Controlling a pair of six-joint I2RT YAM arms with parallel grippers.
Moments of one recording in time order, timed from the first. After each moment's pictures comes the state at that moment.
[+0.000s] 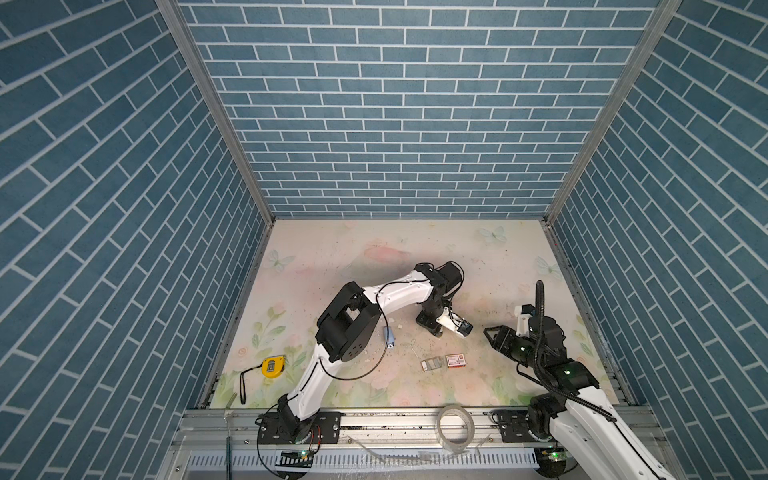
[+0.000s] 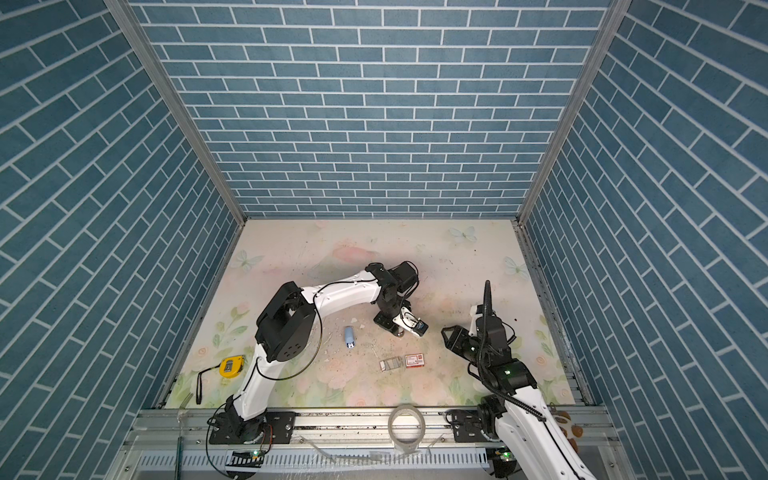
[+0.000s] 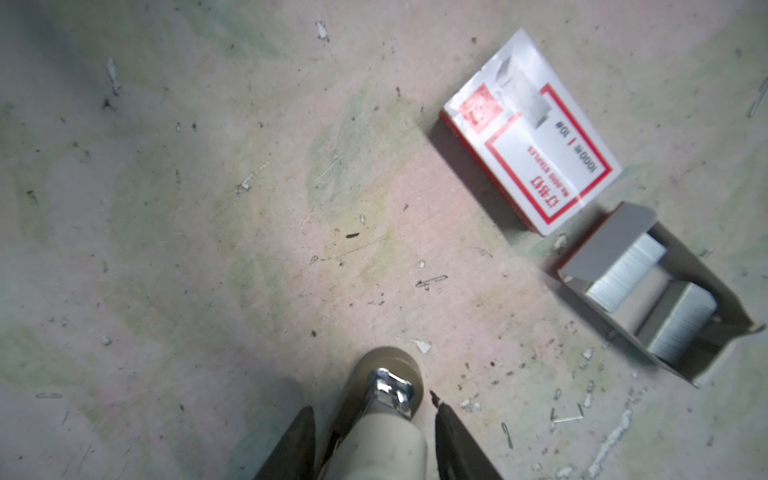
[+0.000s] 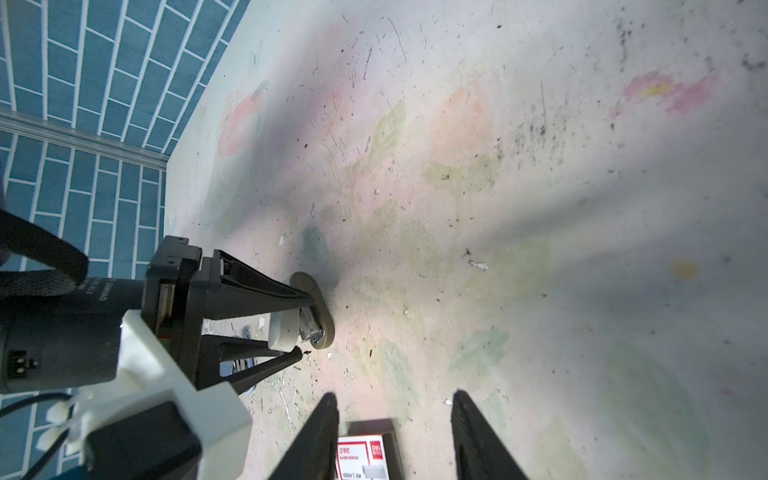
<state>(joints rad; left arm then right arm) -0.89 2.21 1.76 -0.98 0.26 1.31 0.30 0.57 0.28 -0.42 -0.28 0.77</state>
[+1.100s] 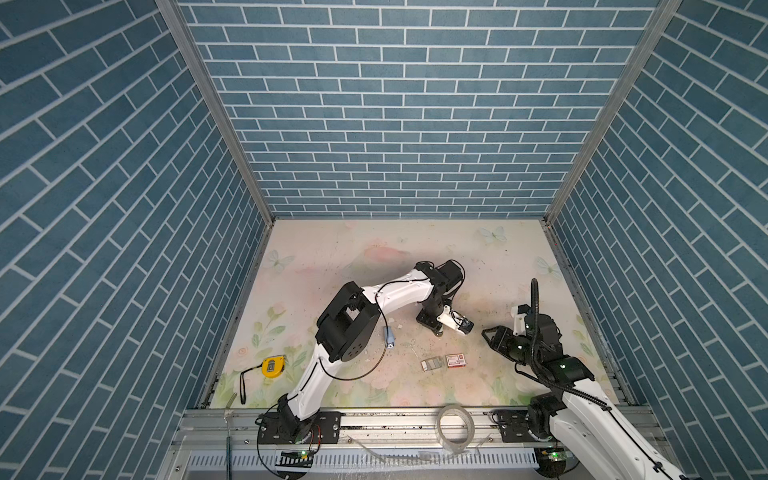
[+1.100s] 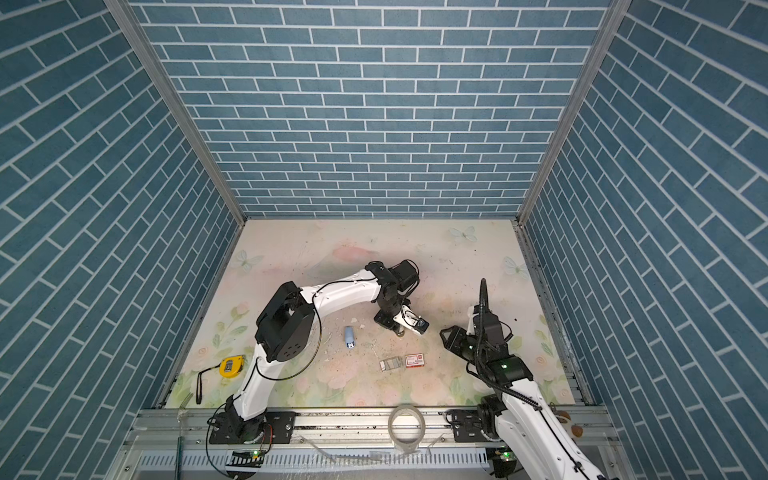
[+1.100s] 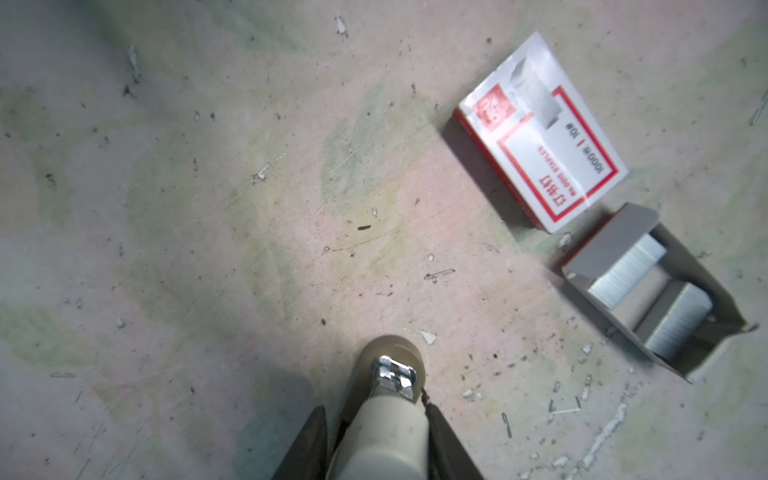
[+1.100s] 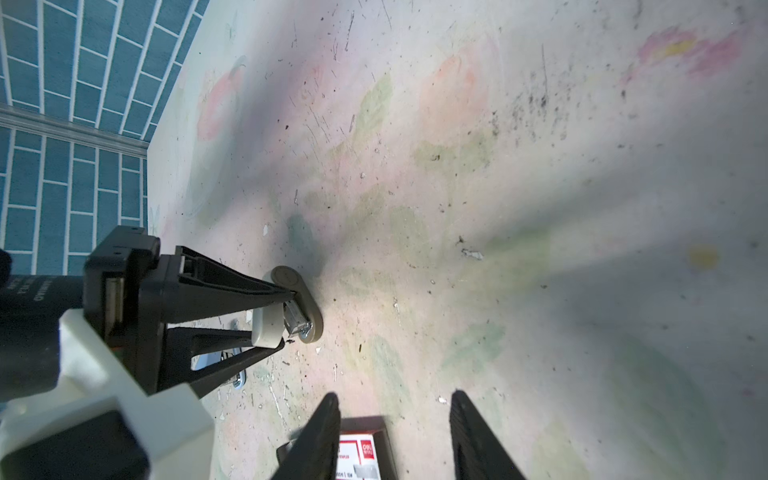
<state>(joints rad) -0.89 2.20 1.78 -1.00 0.25 1.28 0.30 0.64 0.28 -0.39 -0.30 0.76</state>
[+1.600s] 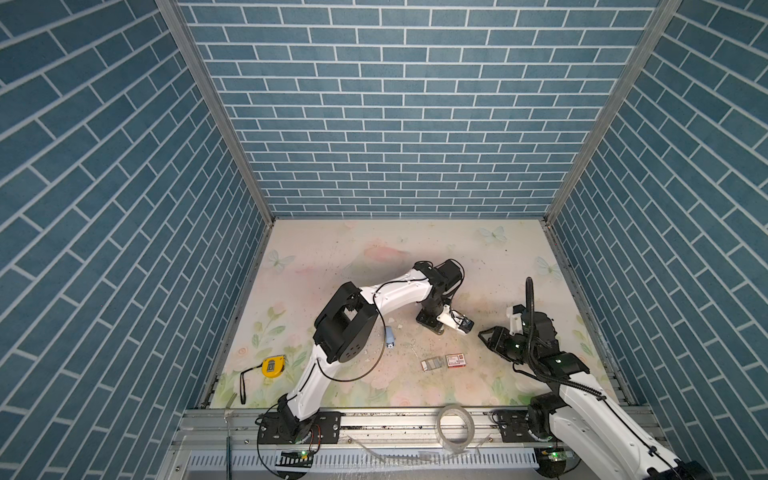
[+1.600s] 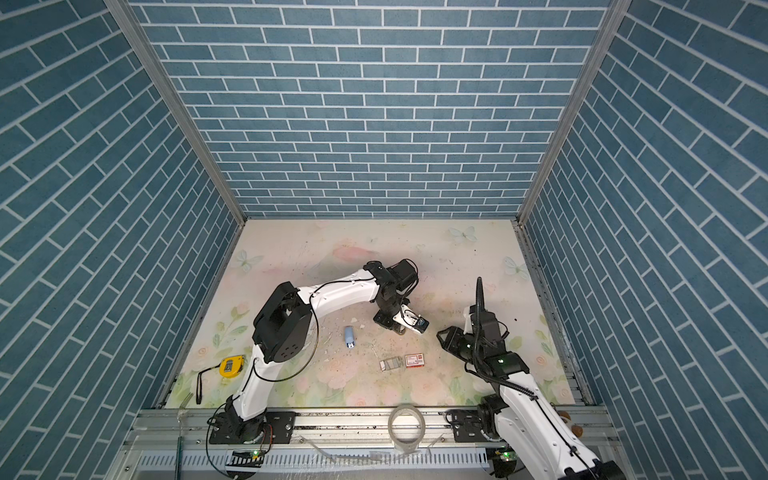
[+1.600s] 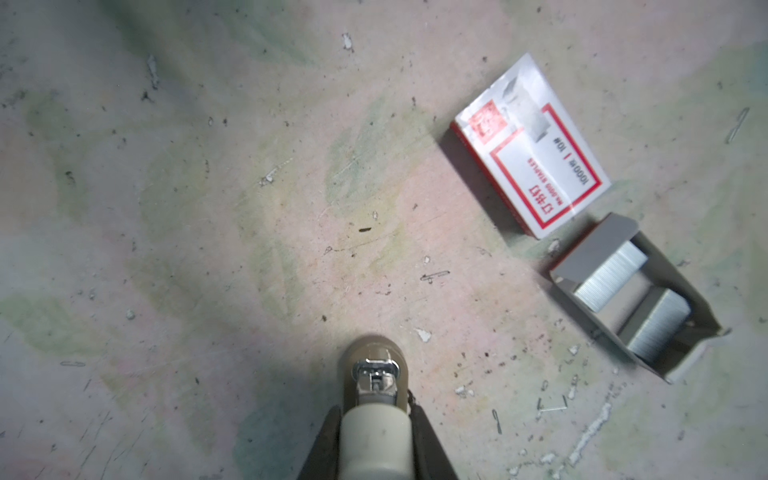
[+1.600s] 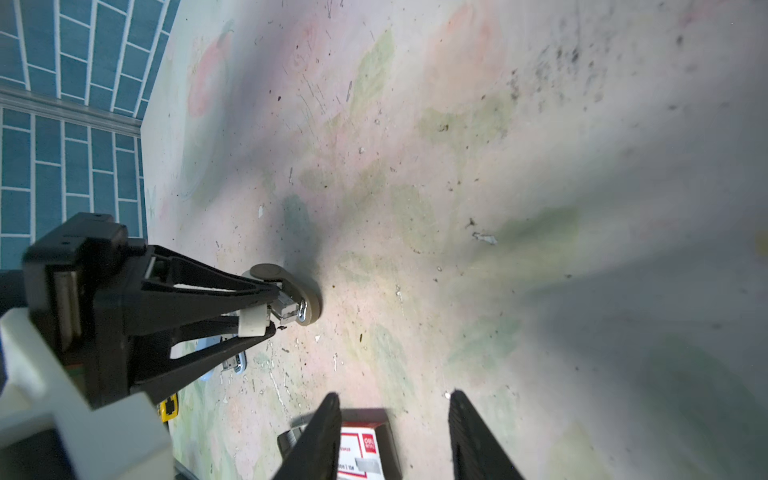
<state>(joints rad) -0.89 2.18 1.76 -0.99 0.26 1.24 0.30 0.75 0.28 -0.34 -0.39 0.76</state>
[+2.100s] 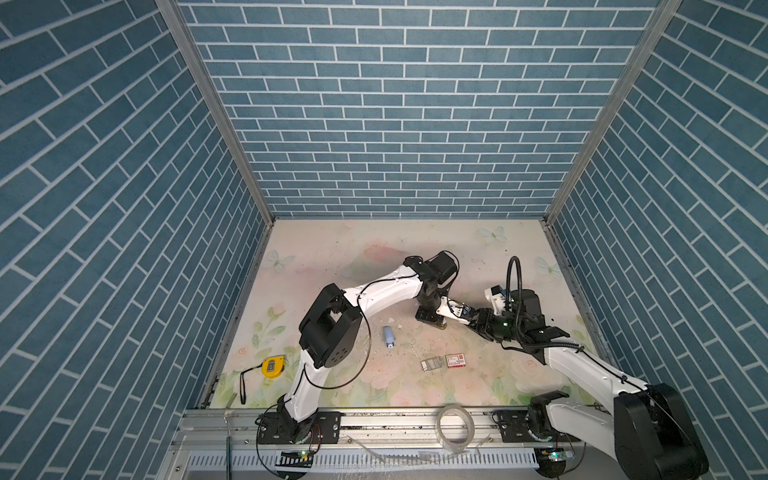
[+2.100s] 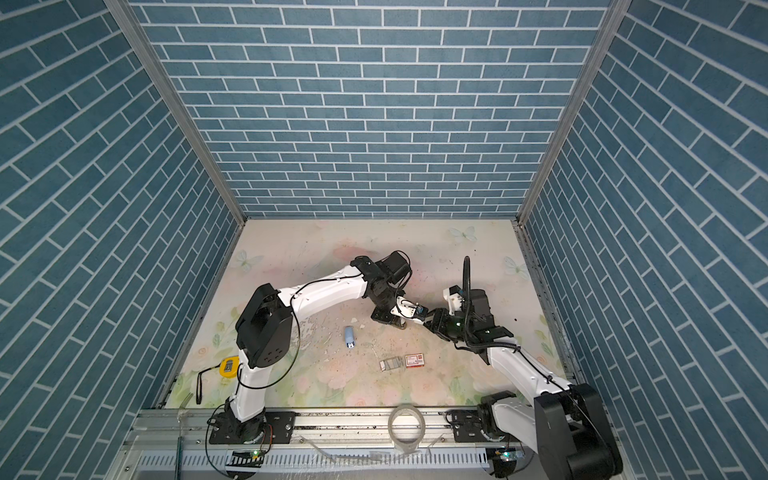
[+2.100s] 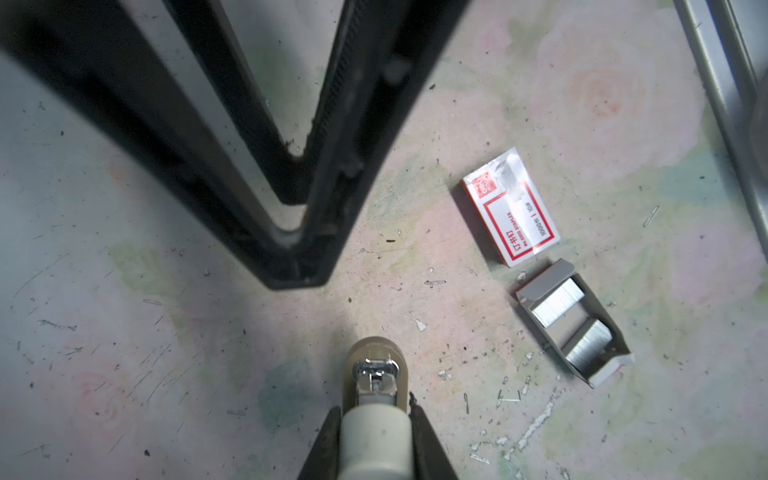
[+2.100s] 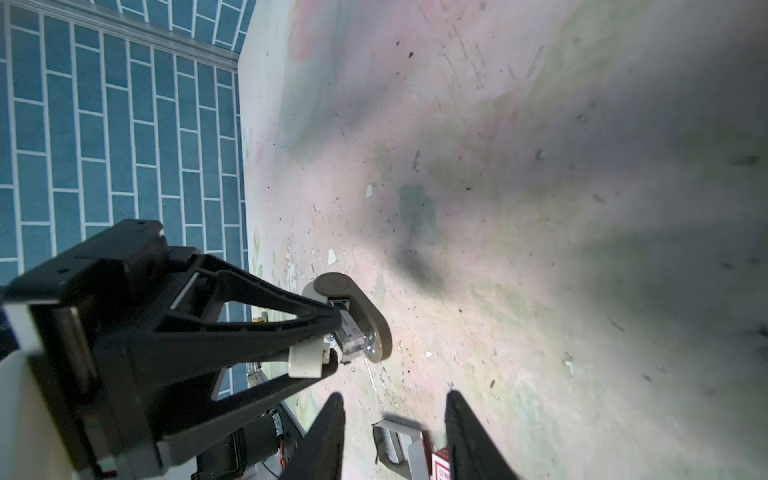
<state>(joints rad) -0.87 2.06 1.71 -0.95 0.33 1.07 0.30 1.15 0.43 -0.04 -0.70 0.75</state>
